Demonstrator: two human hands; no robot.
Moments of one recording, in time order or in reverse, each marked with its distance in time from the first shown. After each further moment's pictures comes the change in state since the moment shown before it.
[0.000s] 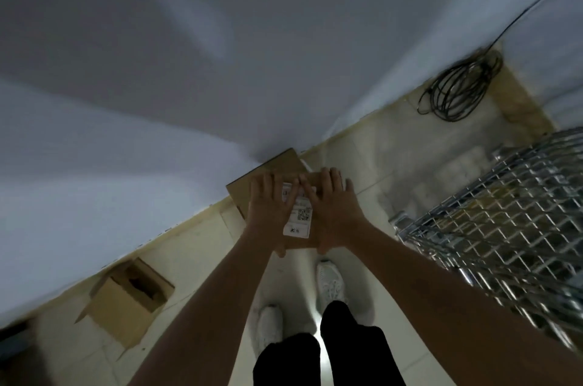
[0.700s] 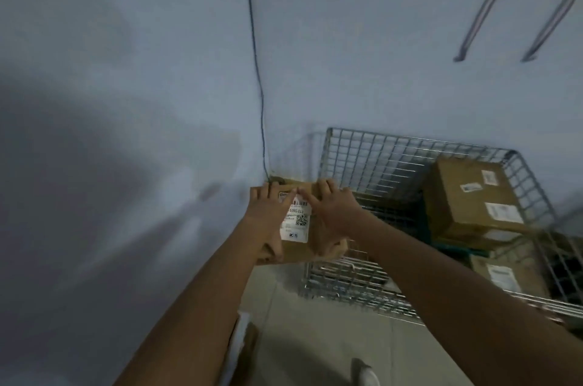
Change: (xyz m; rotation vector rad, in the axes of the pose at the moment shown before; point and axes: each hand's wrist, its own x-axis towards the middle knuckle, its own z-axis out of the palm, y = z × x) left_hand -0.236 0.142 -0.459 0.284 0.362 0.617; right_hand -0.500 0.093 -0.218 0.199 0.258 0.738
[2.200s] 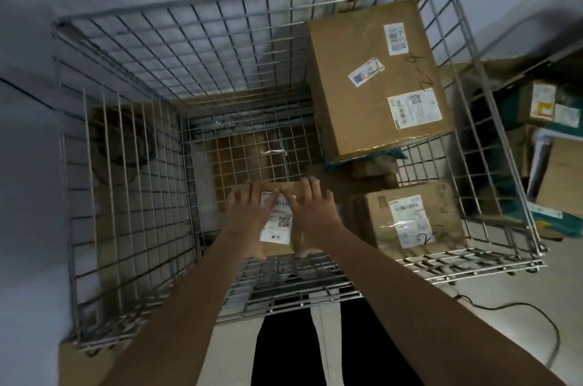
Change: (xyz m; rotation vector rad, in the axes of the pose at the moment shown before) left_hand 0.401 0.345 0.163 0.128 -0.384 0.357; right_hand 0.060 0.322 0.410 0.405 -0.510 0.259
